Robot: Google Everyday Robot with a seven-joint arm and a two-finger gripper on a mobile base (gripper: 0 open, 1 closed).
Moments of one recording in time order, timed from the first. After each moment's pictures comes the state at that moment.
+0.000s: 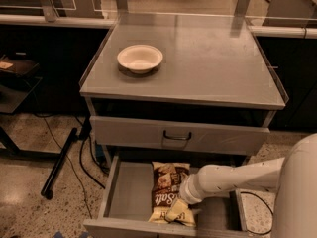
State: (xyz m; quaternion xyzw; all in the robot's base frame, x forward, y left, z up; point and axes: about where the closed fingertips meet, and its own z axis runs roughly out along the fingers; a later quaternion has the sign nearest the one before) arm 0.492 -0.073 0.395 -0.54 0.81 0.14 0.21
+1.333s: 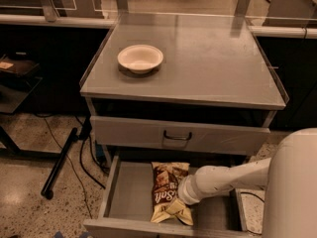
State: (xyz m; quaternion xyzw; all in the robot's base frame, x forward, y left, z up) arm 0.495 -0.071 0.380 -0.55 0.80 0.13 0.21
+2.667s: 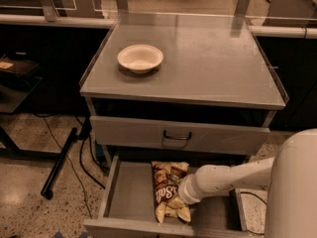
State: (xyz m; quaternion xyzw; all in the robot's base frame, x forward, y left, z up) arm 0.495 -0.071 0.387 -0.55 0.80 0.13 0.21
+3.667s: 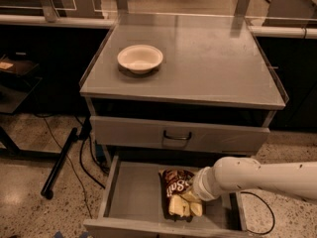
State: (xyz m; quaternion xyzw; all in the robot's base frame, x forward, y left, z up) arm 0.472 -0.111 0.487 -0.51 0.82 0.11 0.21
